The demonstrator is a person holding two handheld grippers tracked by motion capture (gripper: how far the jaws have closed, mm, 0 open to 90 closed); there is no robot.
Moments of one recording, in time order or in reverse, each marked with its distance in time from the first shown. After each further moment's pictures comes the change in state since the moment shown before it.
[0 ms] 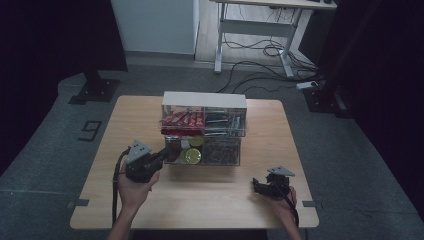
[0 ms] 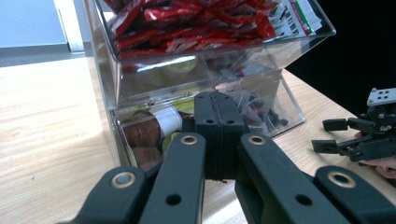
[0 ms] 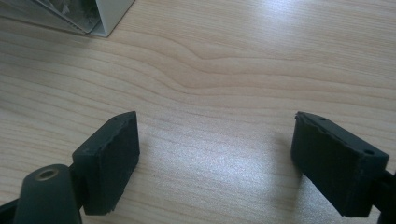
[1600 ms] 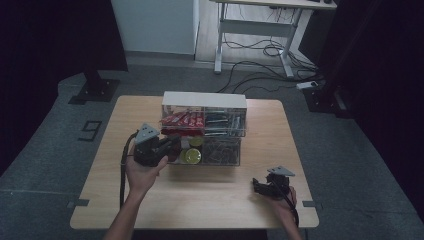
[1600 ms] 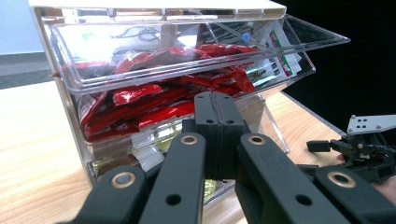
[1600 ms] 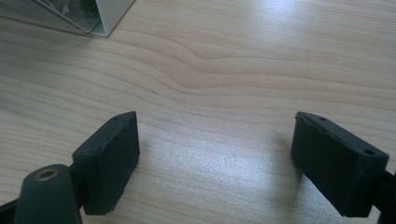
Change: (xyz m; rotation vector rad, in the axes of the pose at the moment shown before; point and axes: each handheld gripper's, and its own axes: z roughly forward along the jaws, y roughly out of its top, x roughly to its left) left arm -0.006 0.041 0.019 -0.005 -0.055 0.000; right arm 0.000 0.000 0.000 0.000 0.000 0.001
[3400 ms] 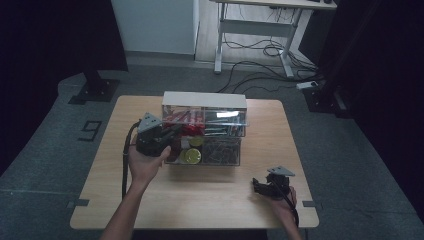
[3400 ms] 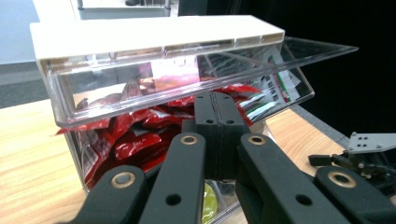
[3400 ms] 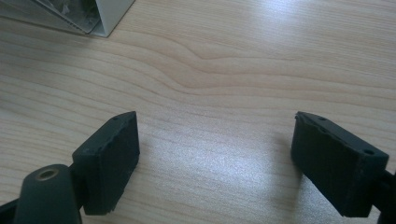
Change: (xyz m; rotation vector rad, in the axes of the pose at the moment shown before) left arm -0.003 0.029 0.002 -0.021 0.012 0.010; right arm 0.000 0.000 0.000 0.000 0.001 -0.004
